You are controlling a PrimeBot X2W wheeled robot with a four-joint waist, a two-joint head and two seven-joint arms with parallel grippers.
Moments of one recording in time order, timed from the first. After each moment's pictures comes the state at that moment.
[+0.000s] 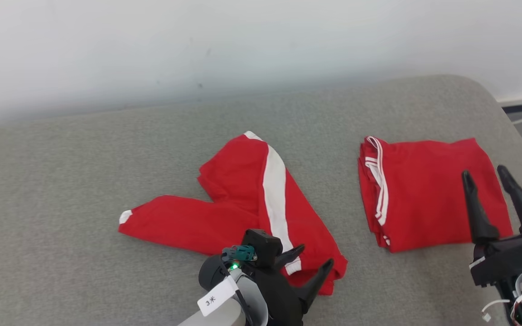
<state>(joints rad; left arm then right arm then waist) -0.57 0.05 -1.08 0.50 -0.77 -0.02 0.00 -0.13 -0.44 0.14 0.10 0.57 -0.02 -0.22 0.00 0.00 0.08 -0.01</state>
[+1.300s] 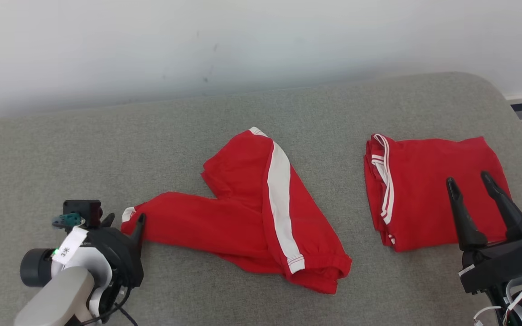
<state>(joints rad) -0.65 0.32 -0.86 0.84 -0.79 0.06 -0.06 -0.11 -0.43 0.18 0.07 0.57 0.00 -0.22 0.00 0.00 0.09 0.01</state>
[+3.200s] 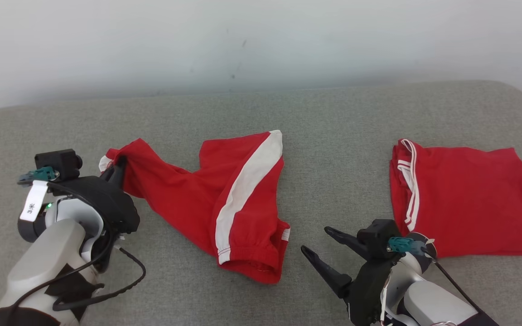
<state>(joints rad) -0.82 0.25 -0.76 0.99 -0.90 -0.06 -0.13 -0.41 -0.29 0.73 0.37 0.60 0.12 -0.01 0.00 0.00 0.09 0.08</state>
